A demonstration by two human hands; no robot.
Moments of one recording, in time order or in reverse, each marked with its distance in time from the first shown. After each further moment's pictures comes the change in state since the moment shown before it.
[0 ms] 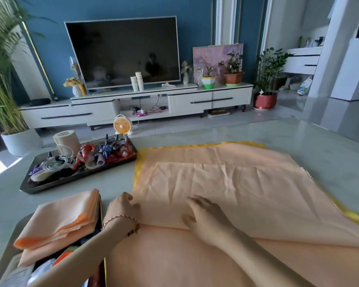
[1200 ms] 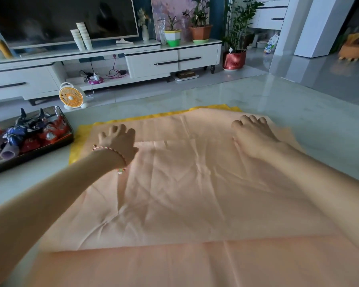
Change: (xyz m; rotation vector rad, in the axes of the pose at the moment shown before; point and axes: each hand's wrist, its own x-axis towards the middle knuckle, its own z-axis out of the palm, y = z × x) left_hand 0.096 0.138 0.056 0.789 -0.058 0.532; right_hand 0.070 0.202 -0.088 -0.587 0.121 0.334
